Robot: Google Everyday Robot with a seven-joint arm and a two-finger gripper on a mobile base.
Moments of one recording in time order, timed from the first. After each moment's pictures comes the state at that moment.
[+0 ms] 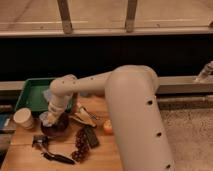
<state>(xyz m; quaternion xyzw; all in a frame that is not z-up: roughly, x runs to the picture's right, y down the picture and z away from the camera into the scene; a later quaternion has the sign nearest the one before) -0.290 0.178 0.784 -0.46 -0.13 0.22 0.85</state>
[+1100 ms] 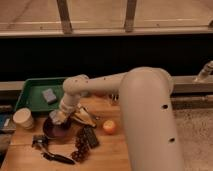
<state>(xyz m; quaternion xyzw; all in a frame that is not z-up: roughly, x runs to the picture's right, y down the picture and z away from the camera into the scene) -0.258 0.159 0.801 -0.46 -0.12 0.26 0.84</state>
